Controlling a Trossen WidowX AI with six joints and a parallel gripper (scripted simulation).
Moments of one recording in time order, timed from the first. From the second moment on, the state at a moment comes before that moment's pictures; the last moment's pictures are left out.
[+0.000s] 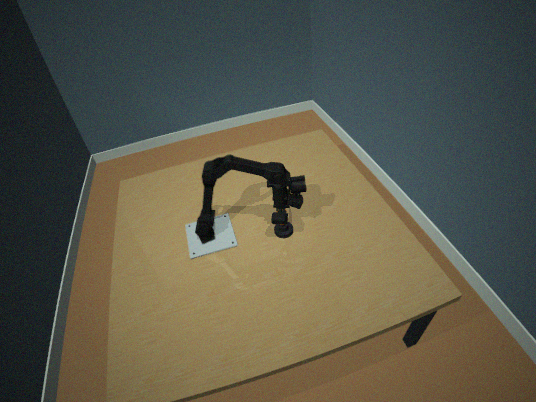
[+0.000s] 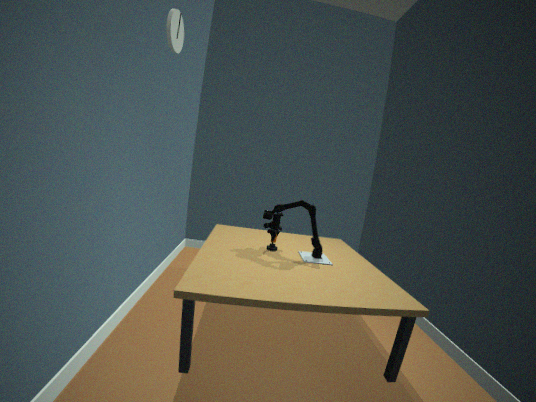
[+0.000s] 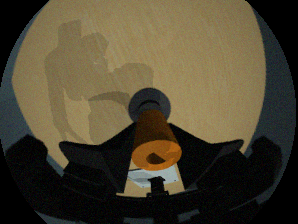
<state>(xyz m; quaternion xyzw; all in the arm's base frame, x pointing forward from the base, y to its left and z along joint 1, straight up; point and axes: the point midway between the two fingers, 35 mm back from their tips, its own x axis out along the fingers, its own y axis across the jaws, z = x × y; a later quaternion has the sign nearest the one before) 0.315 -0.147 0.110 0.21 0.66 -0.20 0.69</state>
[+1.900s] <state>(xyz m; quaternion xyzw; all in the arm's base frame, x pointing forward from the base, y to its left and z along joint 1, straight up) 0.315 -0.147 0.110 0.28 0.64 -0.27 0.66</state>
